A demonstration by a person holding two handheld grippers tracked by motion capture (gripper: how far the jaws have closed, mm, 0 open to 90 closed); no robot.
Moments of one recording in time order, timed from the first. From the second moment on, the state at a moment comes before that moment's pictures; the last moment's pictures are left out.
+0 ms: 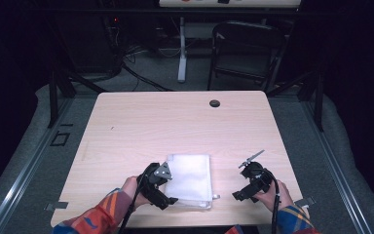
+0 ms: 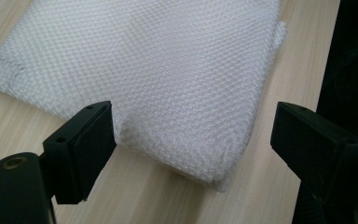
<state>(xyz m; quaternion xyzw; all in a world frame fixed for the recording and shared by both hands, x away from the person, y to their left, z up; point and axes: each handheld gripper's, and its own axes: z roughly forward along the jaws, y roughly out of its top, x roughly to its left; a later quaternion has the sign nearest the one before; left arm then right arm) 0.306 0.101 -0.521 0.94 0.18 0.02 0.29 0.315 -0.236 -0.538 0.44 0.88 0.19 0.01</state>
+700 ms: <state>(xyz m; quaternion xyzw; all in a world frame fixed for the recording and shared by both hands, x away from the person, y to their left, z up) 0.306 0.083 -0.544 0.96 0.15 0.06 0.23 0.316 -0.236 -0.537 0.44 0.88 0.18 0.01</state>
